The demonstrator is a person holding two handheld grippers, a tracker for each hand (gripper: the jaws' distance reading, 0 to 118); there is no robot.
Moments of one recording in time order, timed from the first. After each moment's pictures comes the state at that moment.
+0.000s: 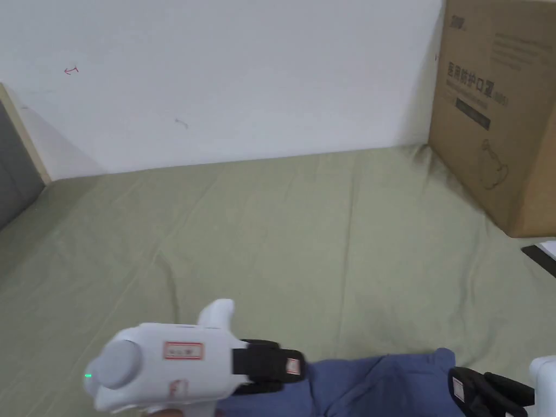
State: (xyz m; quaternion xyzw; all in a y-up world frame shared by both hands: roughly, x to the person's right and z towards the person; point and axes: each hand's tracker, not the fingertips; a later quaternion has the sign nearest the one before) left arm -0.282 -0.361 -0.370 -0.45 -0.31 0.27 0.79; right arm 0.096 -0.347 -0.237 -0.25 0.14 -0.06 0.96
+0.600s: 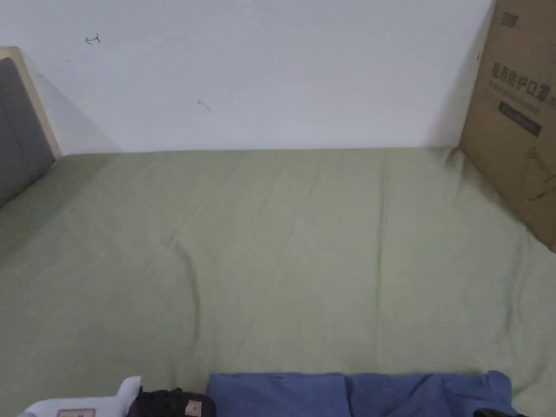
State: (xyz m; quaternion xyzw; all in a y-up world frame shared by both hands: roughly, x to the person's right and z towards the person) left arm -0.450 -0.534 -0.390 -0.49 -0.33 0.50 0.63; right arm 0.045 -0.350 -0.258 -0.30 0.17 -0.03 0.94
